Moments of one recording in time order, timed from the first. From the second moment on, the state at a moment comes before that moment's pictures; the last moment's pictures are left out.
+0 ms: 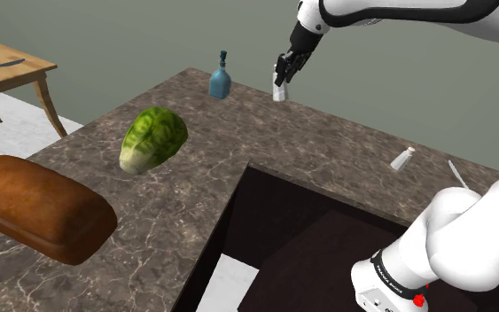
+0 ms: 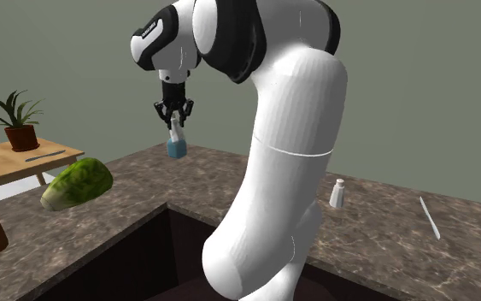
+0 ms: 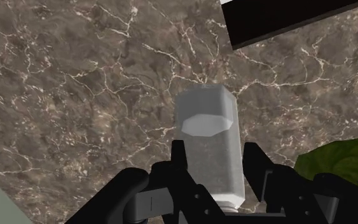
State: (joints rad) arm 0.25 -0.17 -0.17 -1.93 -0.04 1.99 -0.09
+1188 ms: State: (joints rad) arm 0.38 0.26 -0.05 -1.45 -0.05 1.92 0.17
